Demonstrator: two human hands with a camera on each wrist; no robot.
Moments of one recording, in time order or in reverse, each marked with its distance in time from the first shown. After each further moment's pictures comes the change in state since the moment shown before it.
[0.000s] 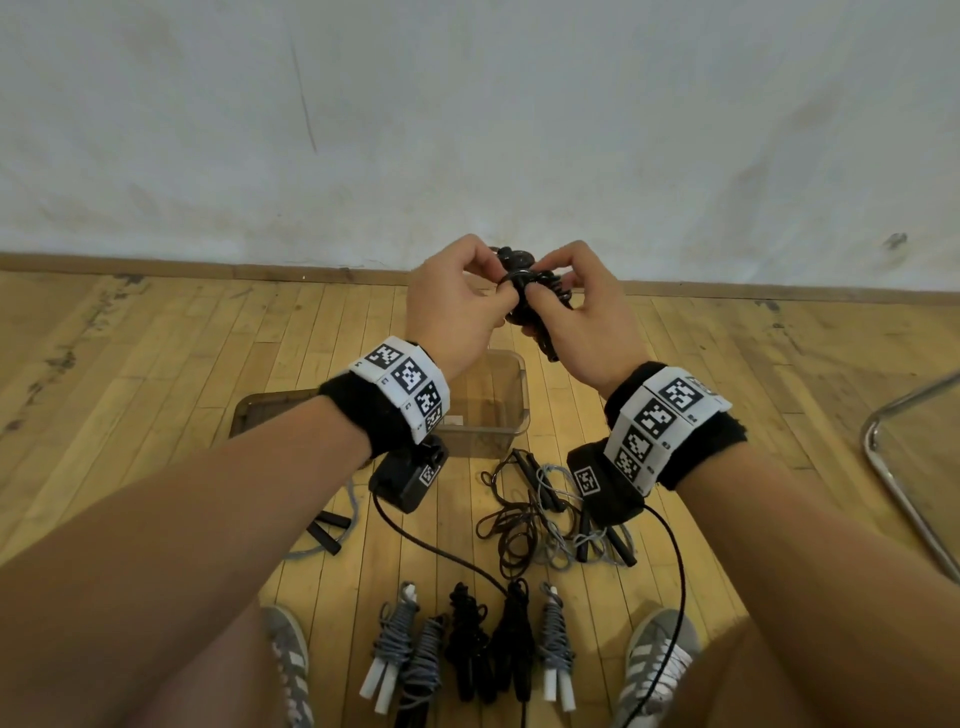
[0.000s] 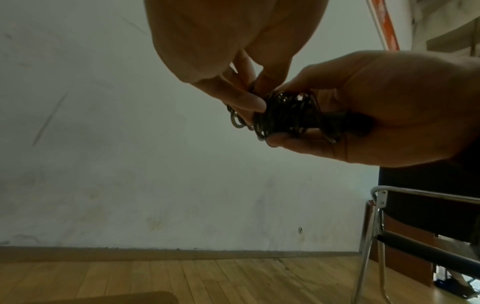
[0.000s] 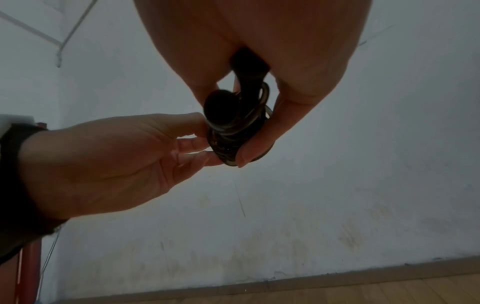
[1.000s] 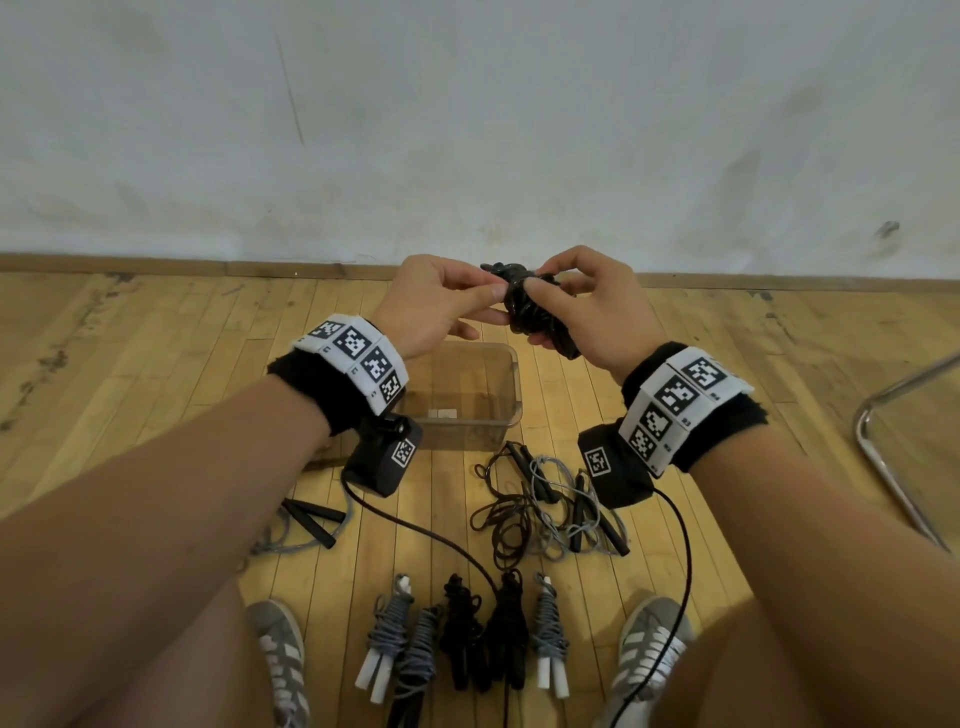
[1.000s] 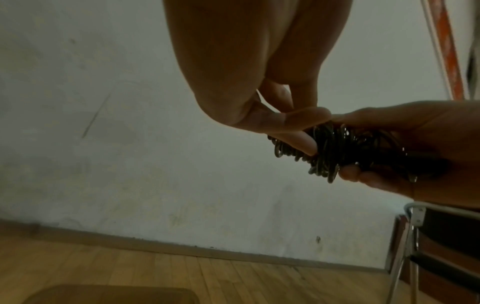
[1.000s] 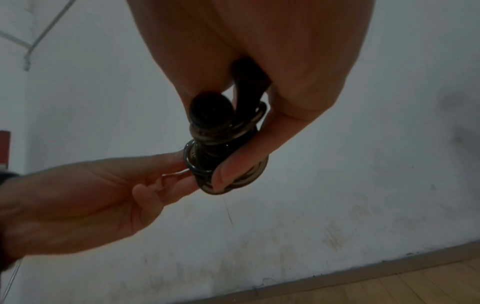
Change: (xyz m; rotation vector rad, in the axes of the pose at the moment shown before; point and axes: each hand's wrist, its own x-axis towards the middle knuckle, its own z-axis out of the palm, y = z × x) left_hand 0.002 0.006 -0.020 -0.259 -0.355 -0.260; right_hand -0.003 -0.002 -0.026 0.114 -0.122 0.185
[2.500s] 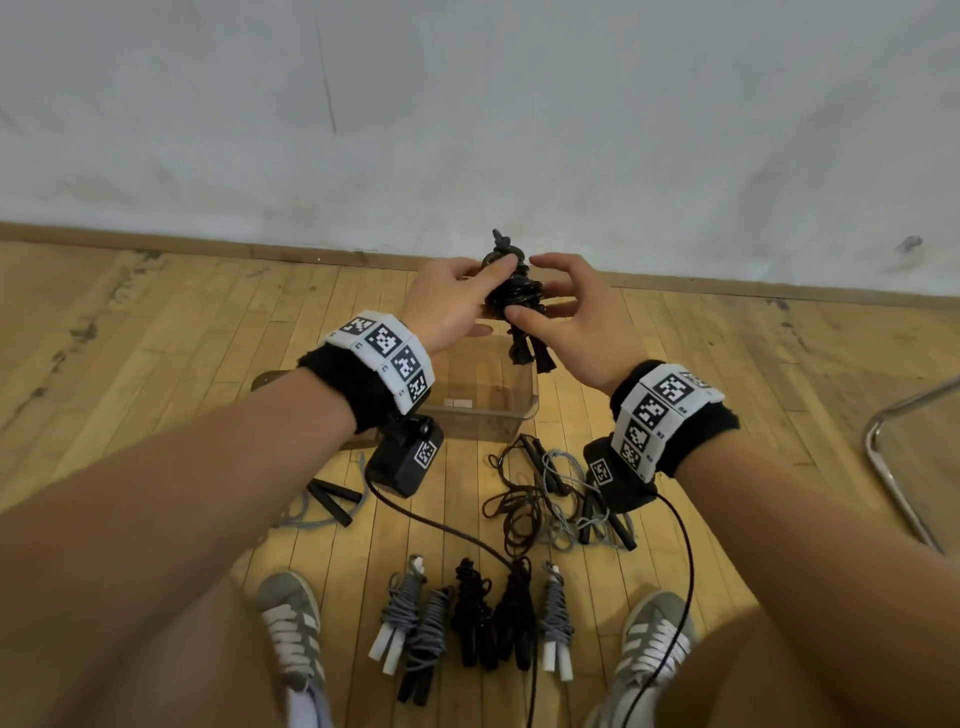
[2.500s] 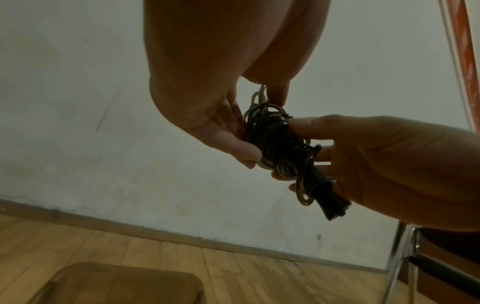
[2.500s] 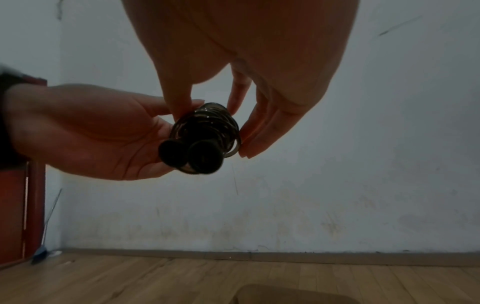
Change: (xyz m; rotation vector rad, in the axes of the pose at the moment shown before) left_hand -0.005 -0.012 -0.011 0.010 0.153 -0.069; right_hand -0.002 0.015 0.034 -0.164 -0.037 -0.118
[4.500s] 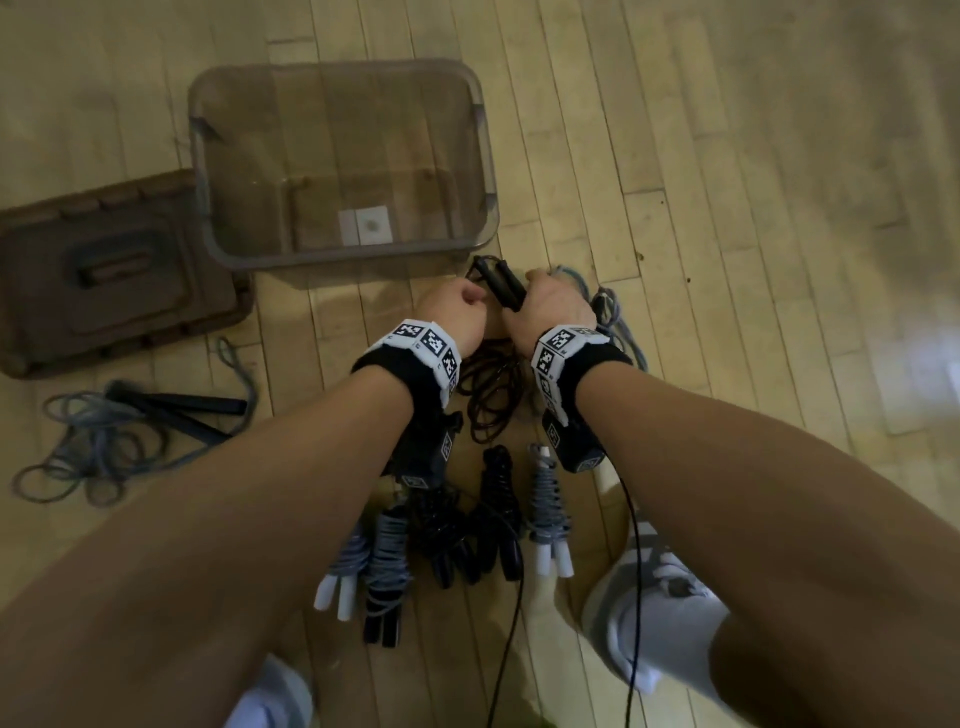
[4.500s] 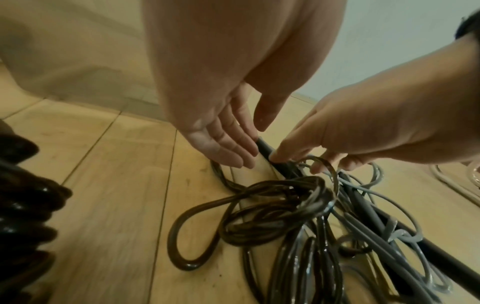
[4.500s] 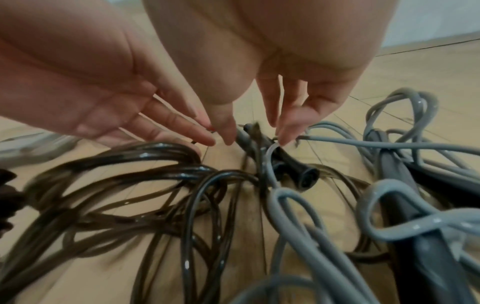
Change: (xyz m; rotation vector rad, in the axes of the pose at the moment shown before) left_hand 0.073 -0.350 0.144 0.589 -0.287 -0.555; right_hand -0.001 0.342 0.118 -0.700 -0.311 0.786
